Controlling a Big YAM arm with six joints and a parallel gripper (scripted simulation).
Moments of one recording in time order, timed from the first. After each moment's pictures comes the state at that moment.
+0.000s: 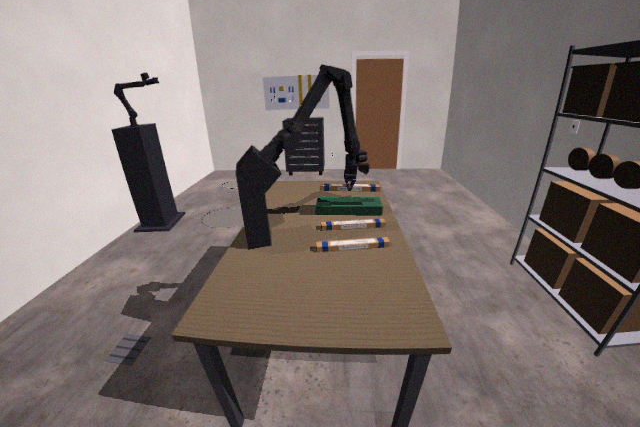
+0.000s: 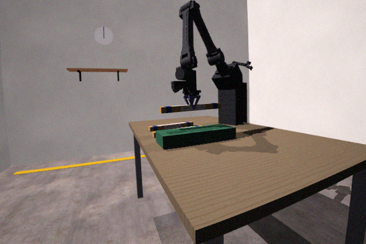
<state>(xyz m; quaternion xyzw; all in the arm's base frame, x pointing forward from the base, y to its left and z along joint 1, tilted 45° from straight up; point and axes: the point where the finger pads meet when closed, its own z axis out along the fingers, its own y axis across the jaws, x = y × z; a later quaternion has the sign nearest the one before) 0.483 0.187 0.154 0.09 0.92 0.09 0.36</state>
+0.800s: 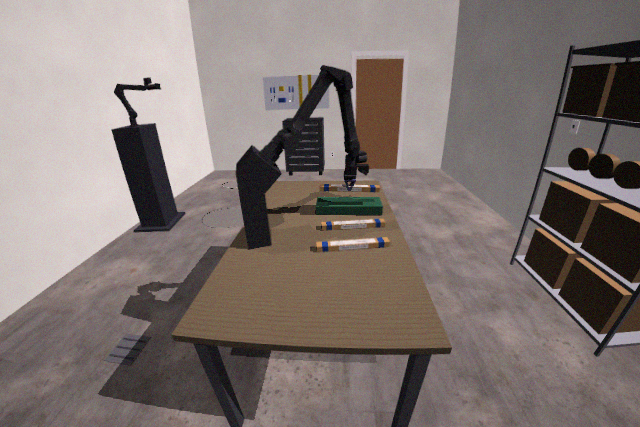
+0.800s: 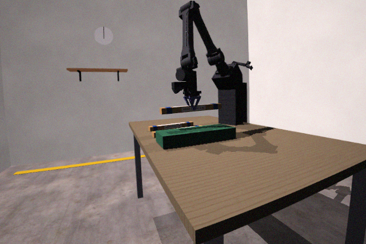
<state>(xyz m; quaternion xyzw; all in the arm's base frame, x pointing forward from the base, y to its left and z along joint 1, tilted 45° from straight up) 0.484 0.190 0.151 0.09 0.92 0.09 0.36</state>
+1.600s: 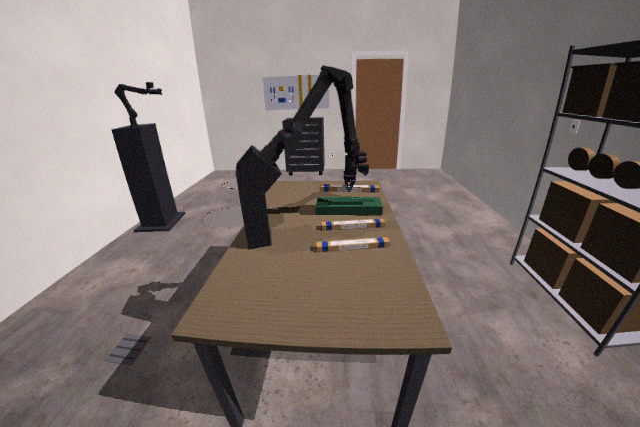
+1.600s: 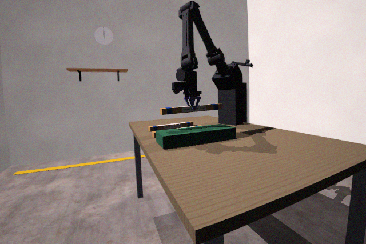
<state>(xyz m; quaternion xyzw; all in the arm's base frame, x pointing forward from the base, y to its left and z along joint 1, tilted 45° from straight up) 0.485 0.191 0.149 0.09 0.92 0.09 0.36</state>
